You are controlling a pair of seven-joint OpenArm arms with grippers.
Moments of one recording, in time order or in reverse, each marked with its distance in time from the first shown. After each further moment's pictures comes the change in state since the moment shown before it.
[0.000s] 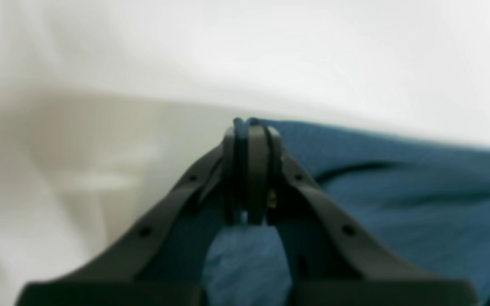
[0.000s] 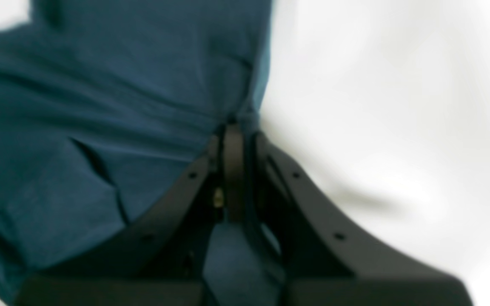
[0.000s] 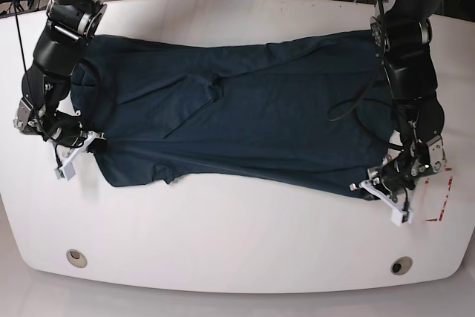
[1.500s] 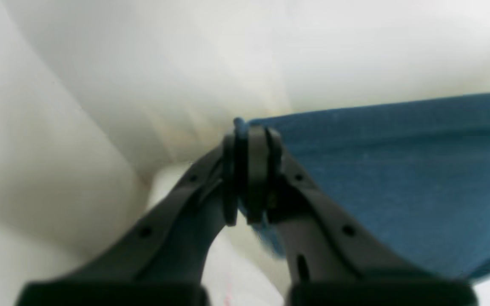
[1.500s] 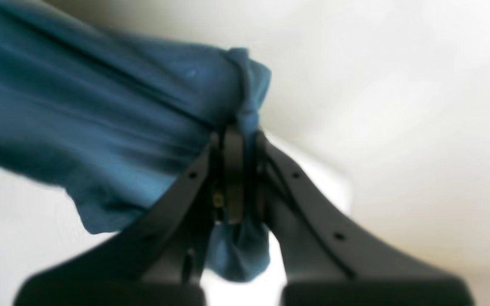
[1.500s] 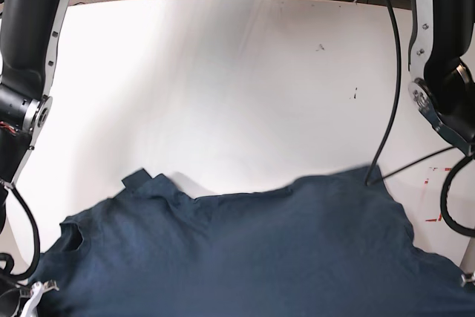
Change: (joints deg) left arm -26.2 -8.5 -10.6 38.8 -1.8 -9.2 24.8; right arm 43.7 8.5 -22.5 19.8 6.2 0.7 -16.1
